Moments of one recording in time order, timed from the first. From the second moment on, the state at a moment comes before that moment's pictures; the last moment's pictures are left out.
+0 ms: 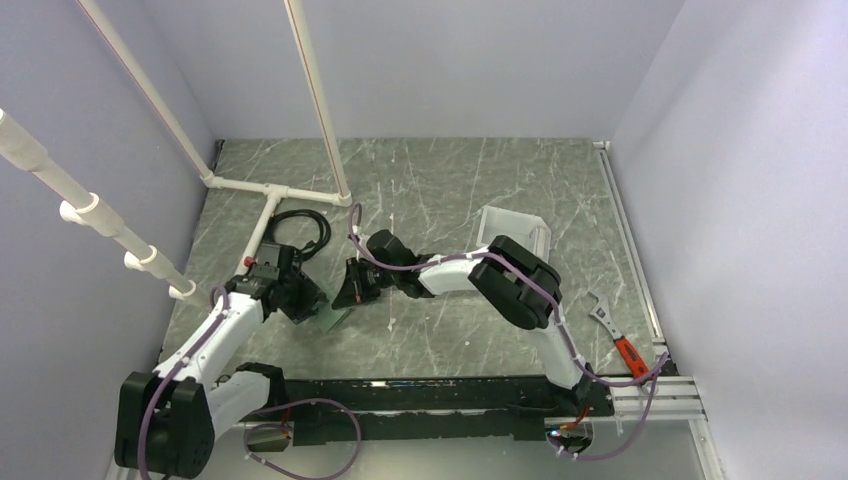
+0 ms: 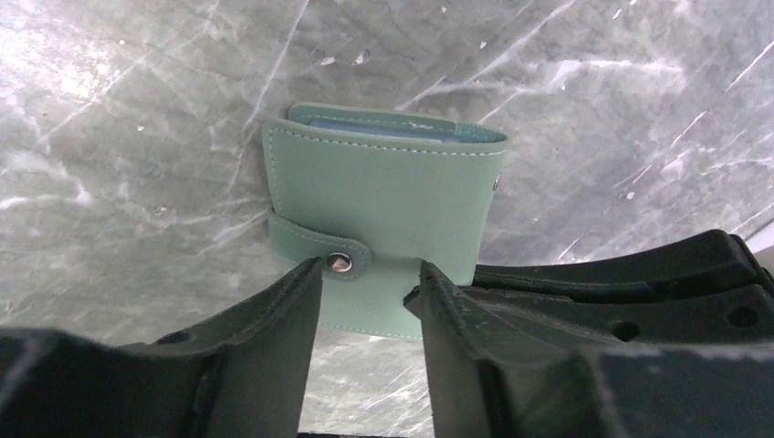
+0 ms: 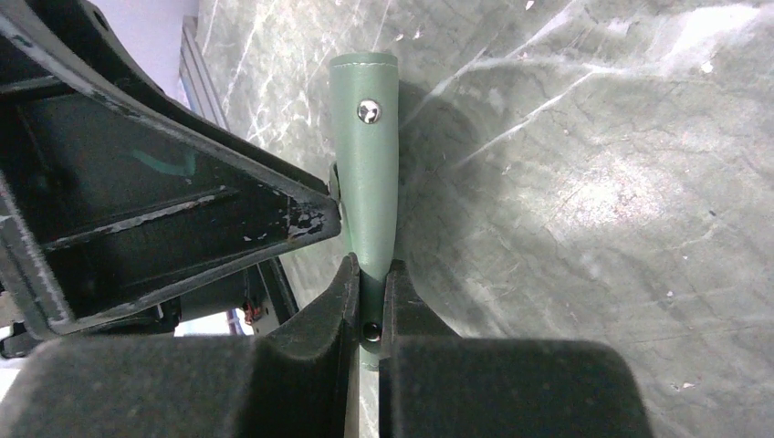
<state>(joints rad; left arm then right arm) -0.17 1.01 0.54 -0.61 0.04 -0.98 0.96 2.14 1.23 0.34 -0.52 0.81</state>
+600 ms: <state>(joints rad) -0.18 1.17 0.59 -0.60 0.05 -0.99 0.96 2.09 1.19 0.31 -0.45 0.81</state>
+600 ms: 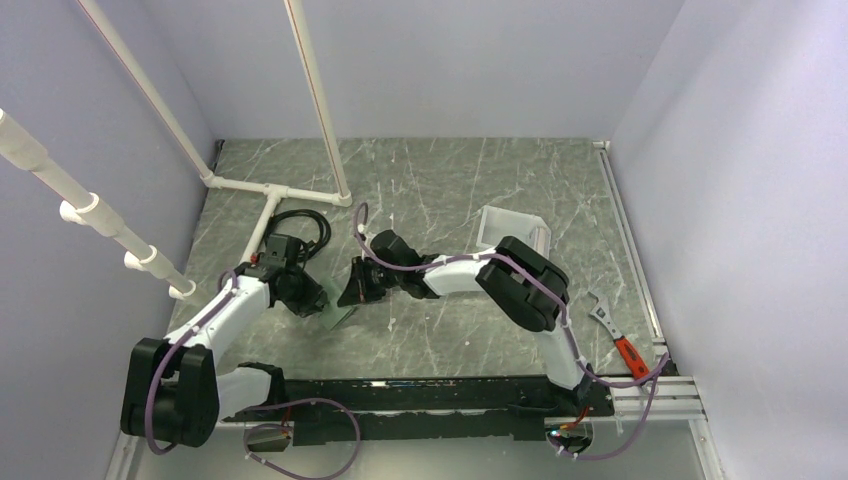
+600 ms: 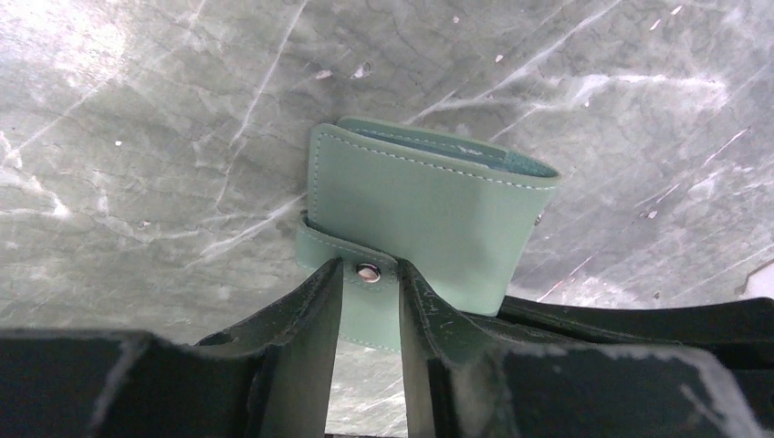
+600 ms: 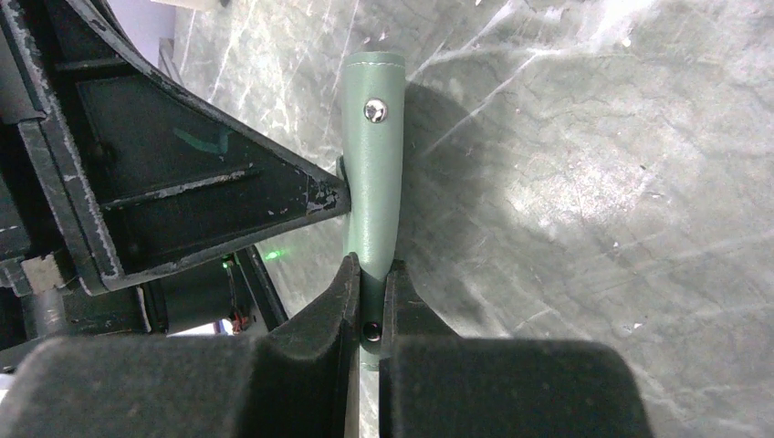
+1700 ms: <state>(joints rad) -0.18 0.86 0.56 -0.48 0.24 -0.81 0.96 1.89 1.14 0.08 -0.17 0.37</state>
